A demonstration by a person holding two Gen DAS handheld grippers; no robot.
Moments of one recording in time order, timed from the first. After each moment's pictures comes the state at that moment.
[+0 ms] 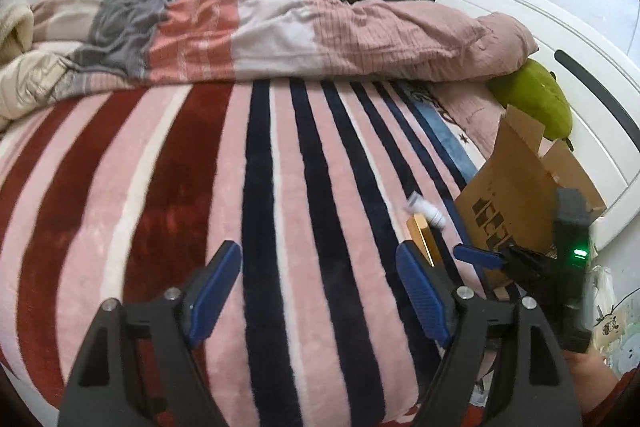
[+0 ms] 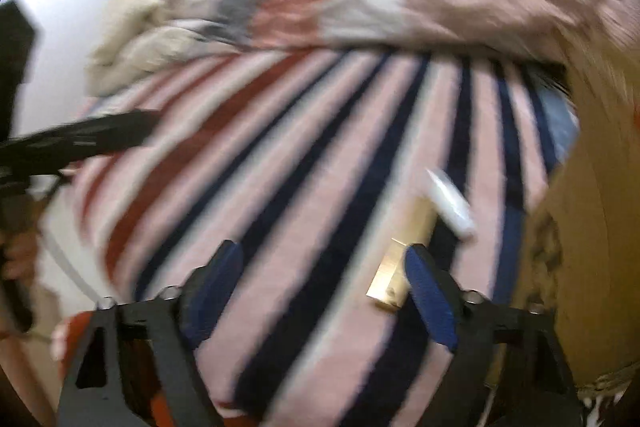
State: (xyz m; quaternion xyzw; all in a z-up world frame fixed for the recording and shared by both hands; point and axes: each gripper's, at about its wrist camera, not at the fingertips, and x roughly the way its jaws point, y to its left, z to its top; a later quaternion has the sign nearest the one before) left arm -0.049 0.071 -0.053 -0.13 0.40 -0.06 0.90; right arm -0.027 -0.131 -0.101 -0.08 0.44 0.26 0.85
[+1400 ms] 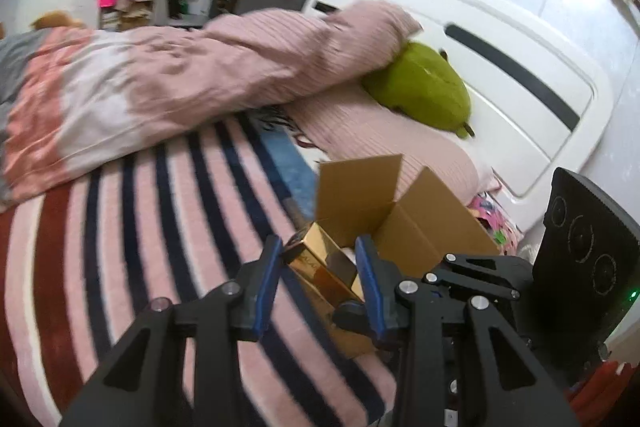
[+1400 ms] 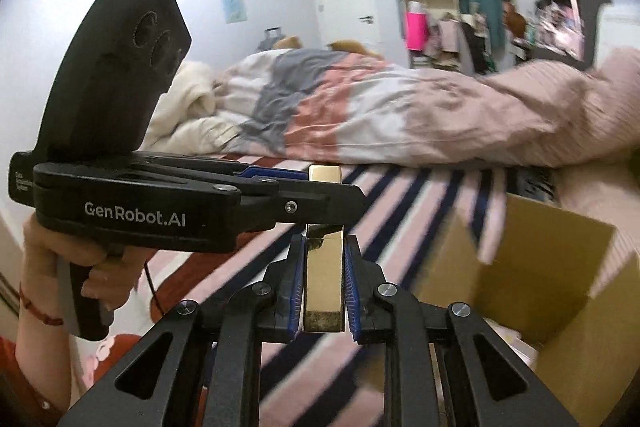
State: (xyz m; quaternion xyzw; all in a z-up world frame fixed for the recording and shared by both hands) left arm 0.042 -0.092 0.054 -0.07 0.39 -0.25 0.89; right arm -0.029 -0.212 0.034 -0.02 0.29 0.37 0.88
